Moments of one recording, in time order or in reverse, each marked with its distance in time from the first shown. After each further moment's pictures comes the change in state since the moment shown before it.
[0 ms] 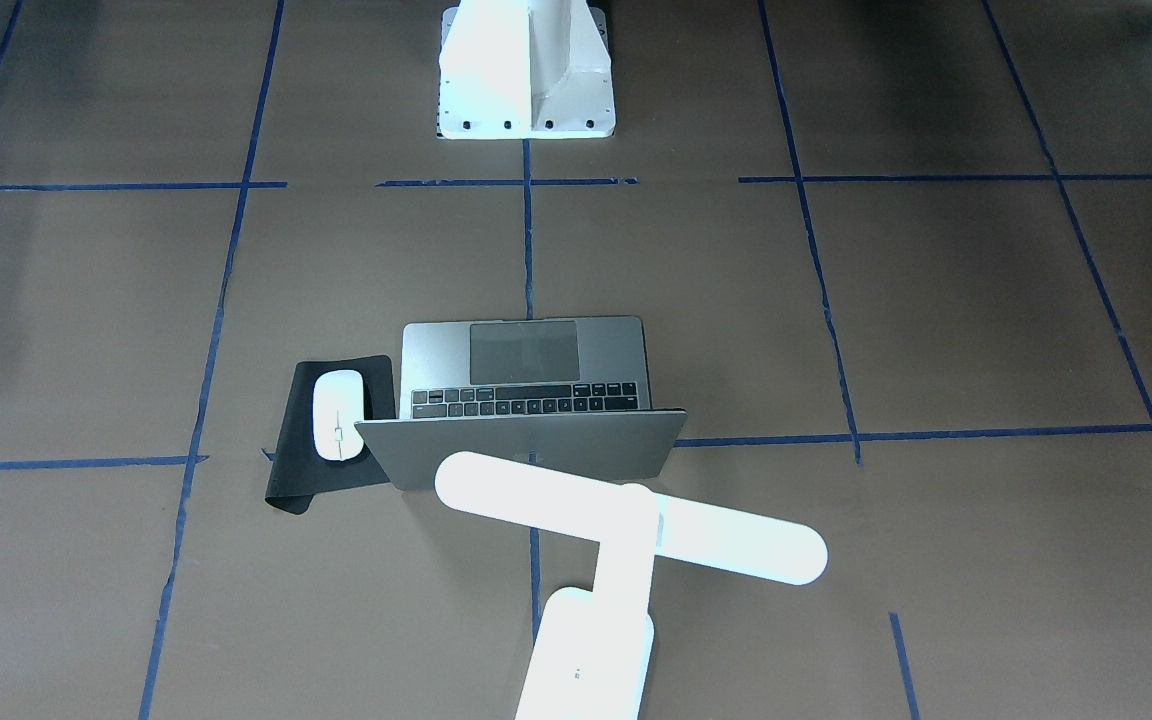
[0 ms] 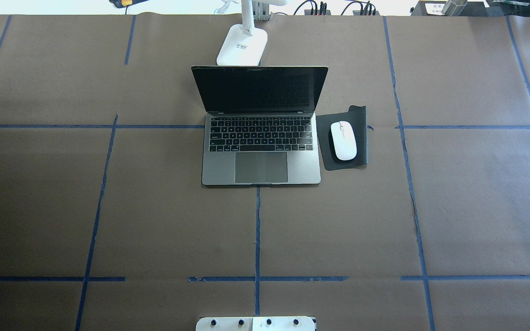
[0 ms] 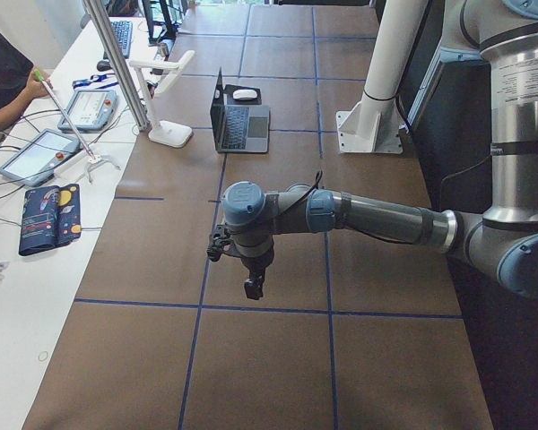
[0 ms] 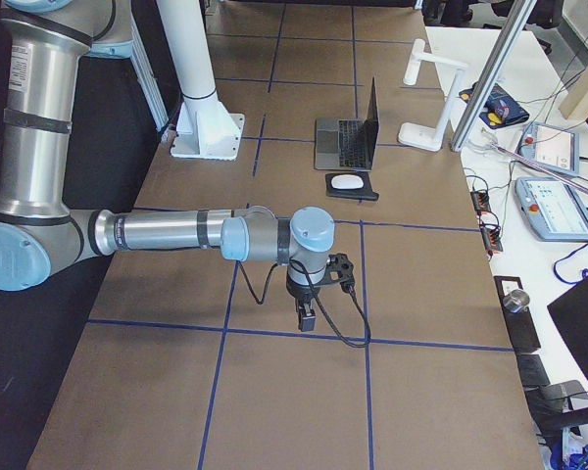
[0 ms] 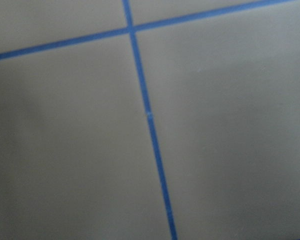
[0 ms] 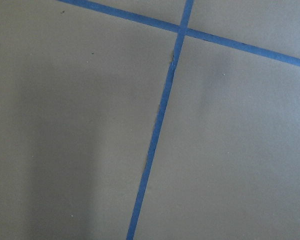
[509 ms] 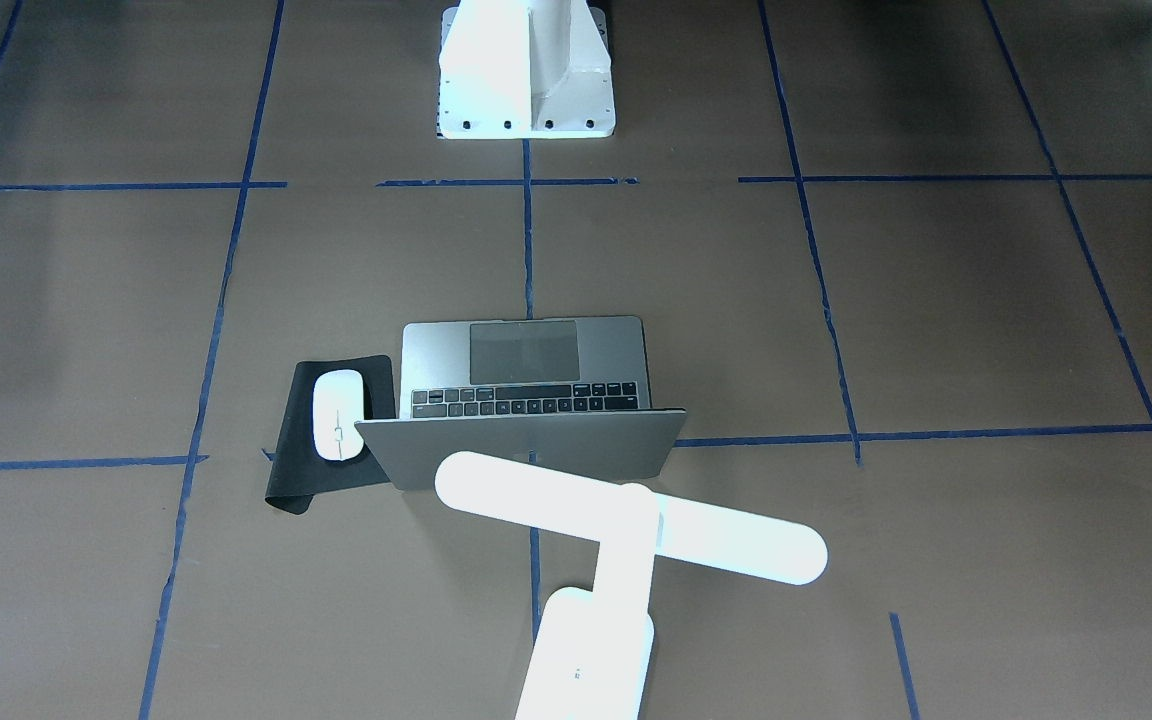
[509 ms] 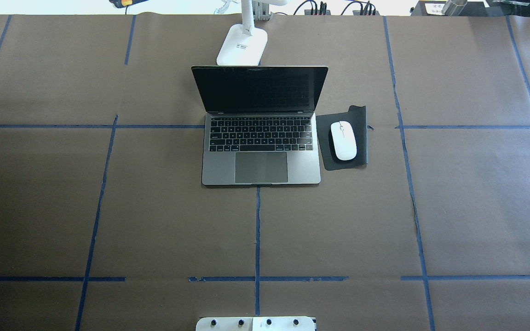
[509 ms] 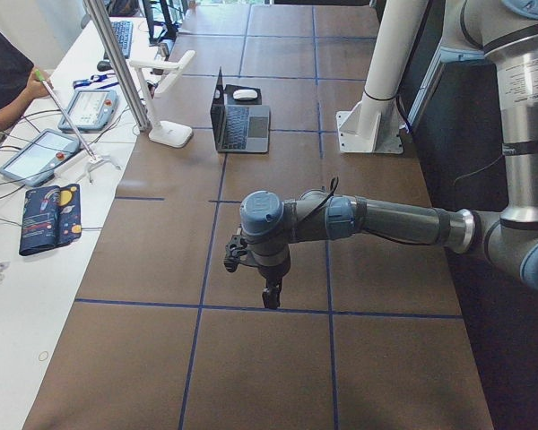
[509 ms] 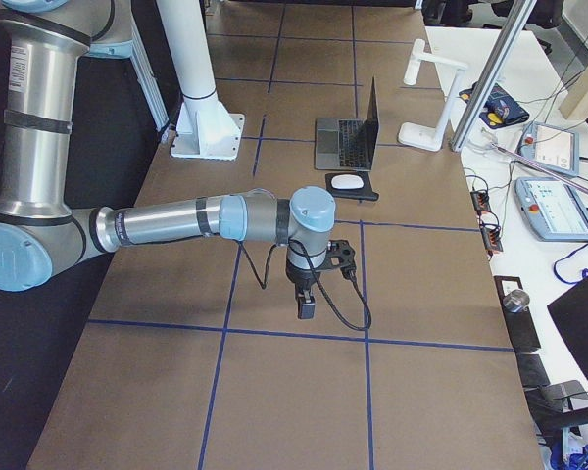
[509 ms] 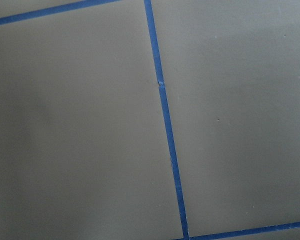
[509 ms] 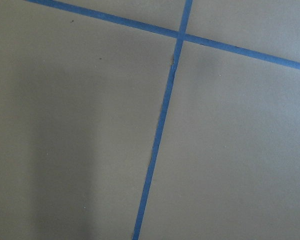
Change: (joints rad) left arm 0.001 0.048 -0.008 -0.014 0.007 -0.005; right arm 0.032 0.011 0.072 -0.093 0.007 -0.008
